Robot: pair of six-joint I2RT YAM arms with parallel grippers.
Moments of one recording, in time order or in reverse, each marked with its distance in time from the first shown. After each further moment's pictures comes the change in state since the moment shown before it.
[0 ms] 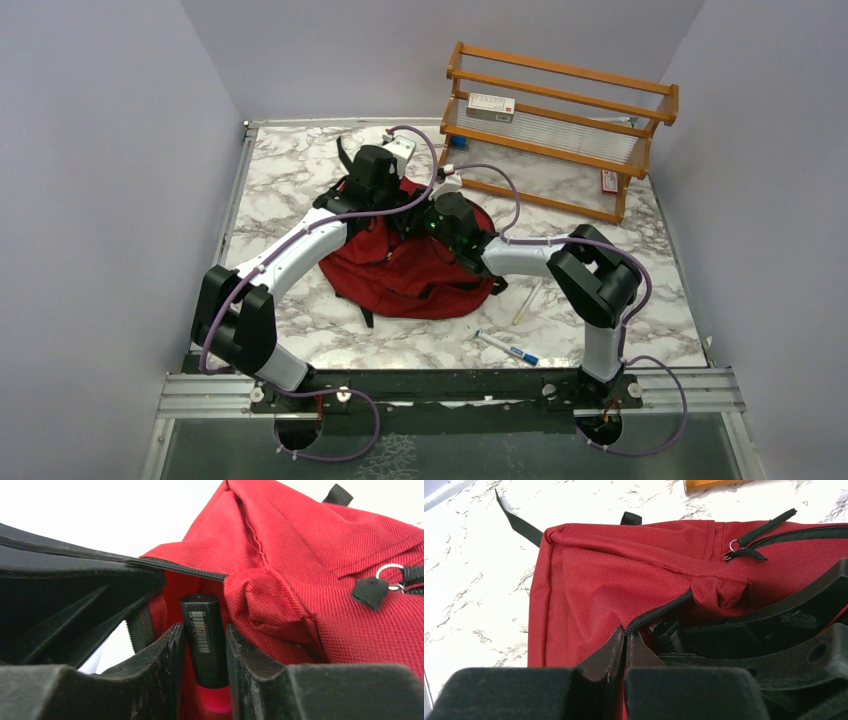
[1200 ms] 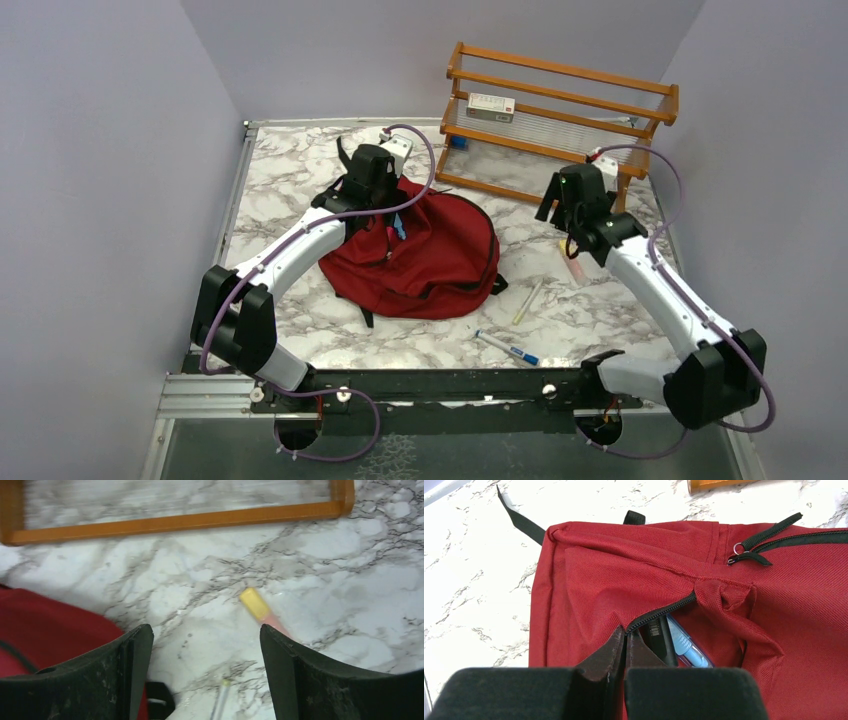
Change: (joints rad) left arm 0.014 0.000 0.000 -0.002 0.007 0.000; right arm -0.449 -0.739 -0.095 -1.157 0.344 -0.203
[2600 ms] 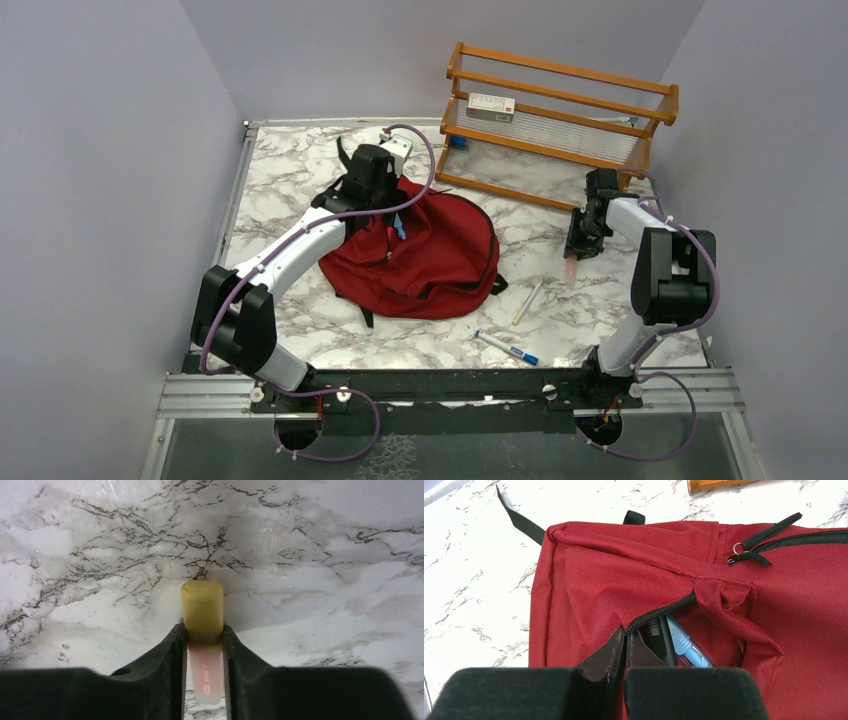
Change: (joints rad) left arm 0.000 0.000 0.000 0.000 0.001 0.000; right arm -0.447 0.558 0.073 -0.101 -0.479 -0.329
